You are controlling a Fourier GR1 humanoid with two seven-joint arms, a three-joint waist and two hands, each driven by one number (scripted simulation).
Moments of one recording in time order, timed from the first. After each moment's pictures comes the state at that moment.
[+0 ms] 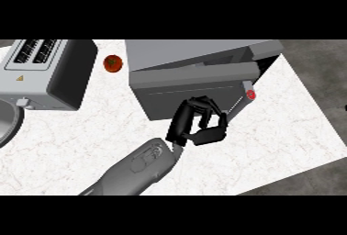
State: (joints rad) left arm -0.72 0.00 -0.80 -0.97 0.56 0.59 -0.34; right arm 0.08 -0.38 -0.31 -1.78 -0.30 0.59 -0.45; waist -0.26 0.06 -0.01
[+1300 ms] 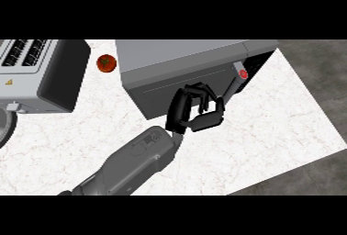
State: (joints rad) left arm -0.81 0.00 -0.78 -0.87 0.81 0.57 -0.55; right arm -0.05 -0.53 -0.39 -1.73 -0.44 0.61 -0.32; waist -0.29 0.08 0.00
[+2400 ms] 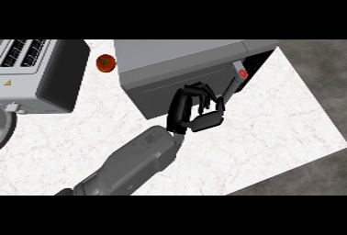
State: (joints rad) left arm -0.83 0.00 -0.82 -0.84 0.92 0.57 -0.66; right arm -0.15 -0.68 -0.48 -1.63 -0.45 0.64 -0.31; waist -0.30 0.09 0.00
